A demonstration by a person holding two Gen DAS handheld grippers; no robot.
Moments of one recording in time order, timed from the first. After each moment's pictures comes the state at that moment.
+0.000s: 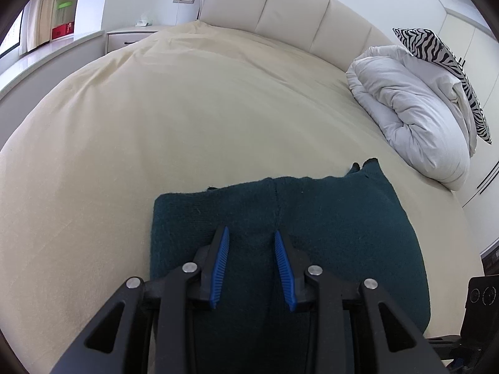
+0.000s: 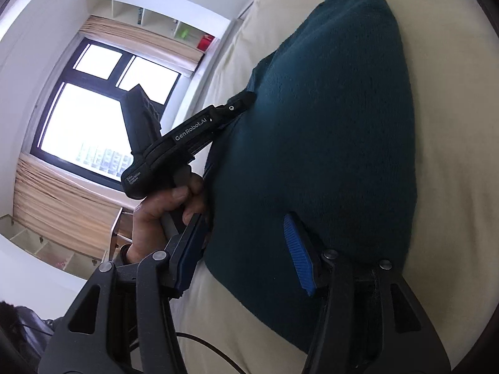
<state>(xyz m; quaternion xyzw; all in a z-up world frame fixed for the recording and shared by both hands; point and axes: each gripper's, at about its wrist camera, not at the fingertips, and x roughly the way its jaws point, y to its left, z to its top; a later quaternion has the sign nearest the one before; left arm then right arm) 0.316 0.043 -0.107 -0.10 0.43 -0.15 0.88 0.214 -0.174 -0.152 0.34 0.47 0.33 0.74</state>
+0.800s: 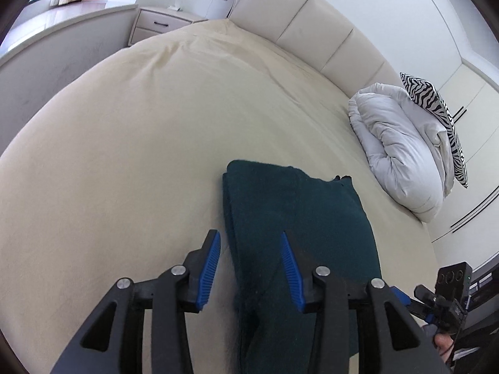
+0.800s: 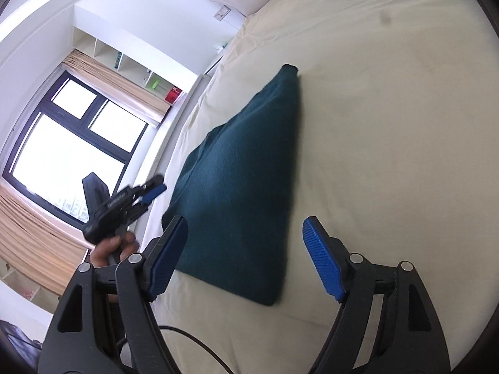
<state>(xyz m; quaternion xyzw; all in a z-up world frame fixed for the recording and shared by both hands) 0.252 0.137 -0.070 -0.22 0.45 -0.15 0.85 0.151 -0.273 -0.104 0.34 0.42 0.21 0.81</state>
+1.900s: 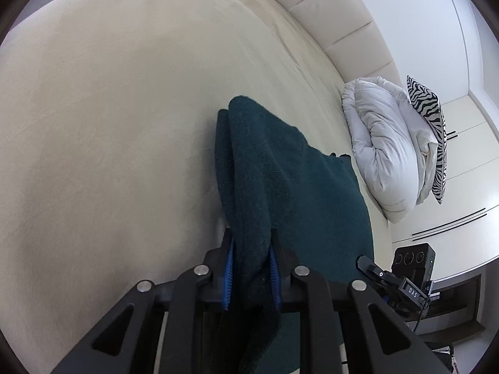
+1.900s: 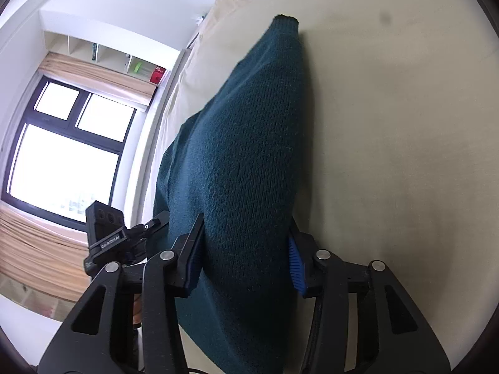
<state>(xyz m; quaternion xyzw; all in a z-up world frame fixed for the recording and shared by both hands) 0.253 0.120 -0.108 -0.31 0.51 -0.20 0.77 0.208 -0.236 -0.129 0.35 0.49 0.20 0.77</state>
